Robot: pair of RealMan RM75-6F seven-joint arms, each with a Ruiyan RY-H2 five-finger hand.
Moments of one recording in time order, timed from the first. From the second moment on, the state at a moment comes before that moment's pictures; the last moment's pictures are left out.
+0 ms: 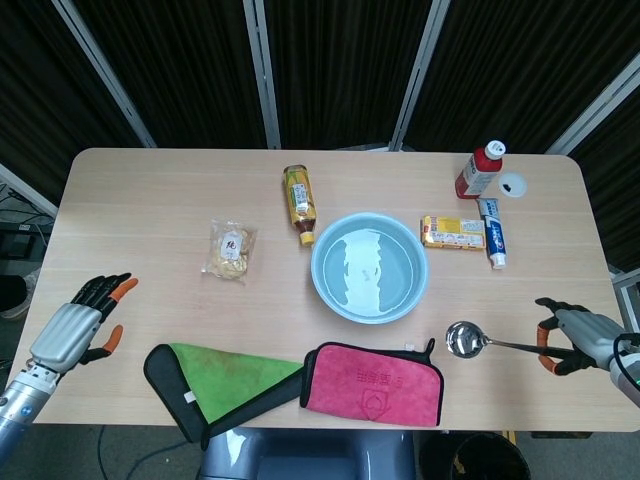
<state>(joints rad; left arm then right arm) -0.31 -1.11 0.06 -1.55 1.61 1.26 -0.20 0.50 -0.42 0.22 -1.97 -1.26 0.26 0.34</state>
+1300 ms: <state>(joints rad) -0.32 -1.12 0.03 -1.52 1.56 1.23 -0.24 1.36 -0.69 -0.08 -1.70 -1.10 -0.17 0.66</state>
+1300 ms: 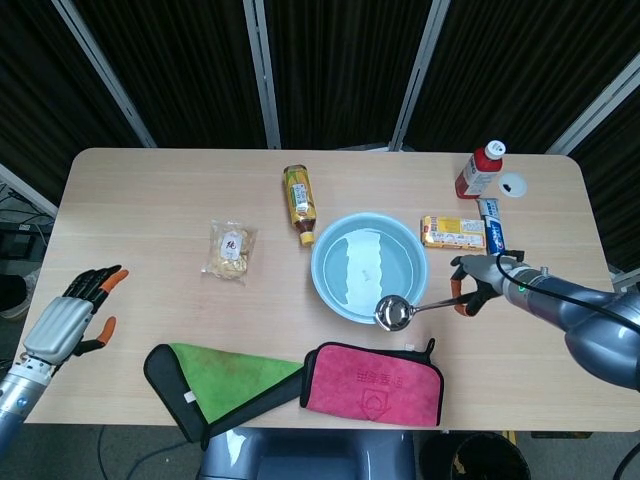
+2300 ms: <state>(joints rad) -0.33 -1.13 0.01 -1.50 1.49 1.17 -0.22 1.50 -1.04 -0.13 -1.33 -1.04 -0.26 0.76</state>
